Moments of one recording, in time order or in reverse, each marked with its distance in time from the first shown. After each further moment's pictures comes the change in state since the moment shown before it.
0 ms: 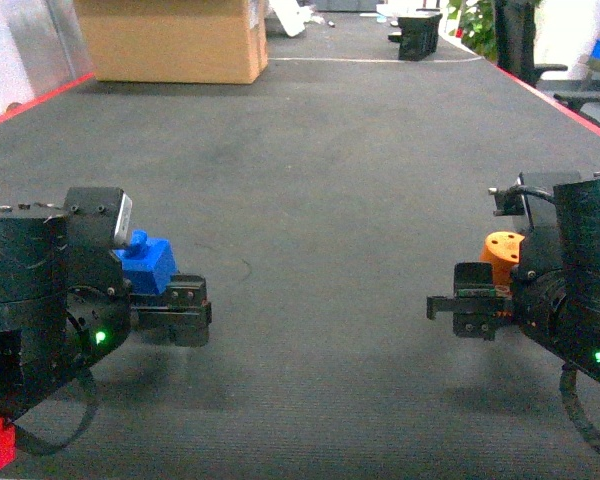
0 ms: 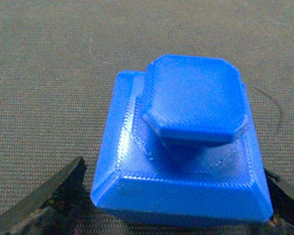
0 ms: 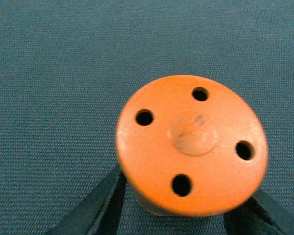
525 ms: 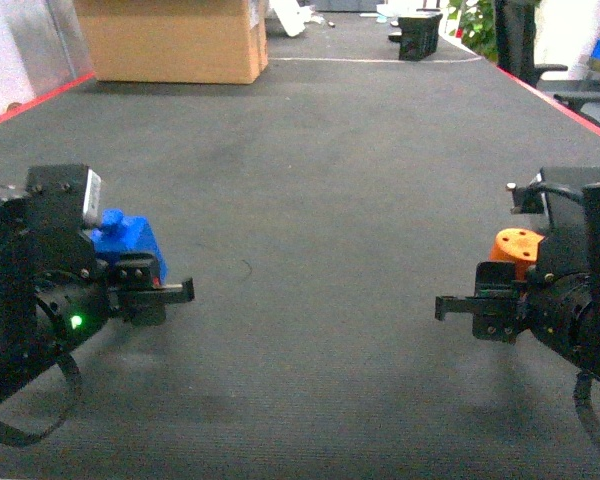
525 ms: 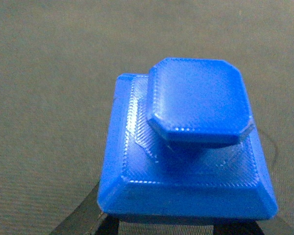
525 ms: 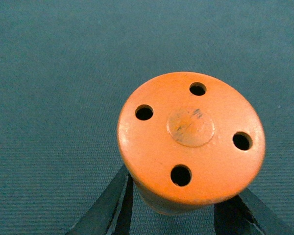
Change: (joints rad) left arm 0.022 -0.067 -0.047 0.068 -0.022 -0.031; right arm 0.000 -0.057 -0.074 0.073 -0.005 0.023
